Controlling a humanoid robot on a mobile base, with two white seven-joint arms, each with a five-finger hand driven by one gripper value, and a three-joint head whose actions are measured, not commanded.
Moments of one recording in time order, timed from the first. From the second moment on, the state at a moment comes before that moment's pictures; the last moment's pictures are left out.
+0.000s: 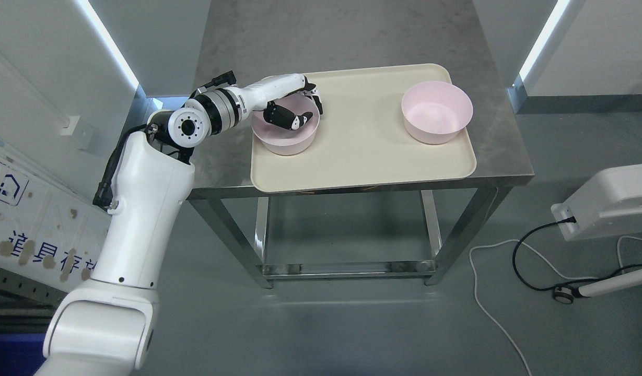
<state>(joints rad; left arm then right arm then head) -0.89 0.16 -0.28 -1.12 -0.60 -0.18 -0.77 0.05 0.00 -0.09 -0.20 -0.09 0.01 0.06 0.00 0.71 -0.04</state>
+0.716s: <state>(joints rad) -1.00 0.09 -0.21 -1.10 -0.60 -0.20 -0.80 0.05 0.00 -0.09 -0.20 -0.09 0.01 0.06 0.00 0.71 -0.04</state>
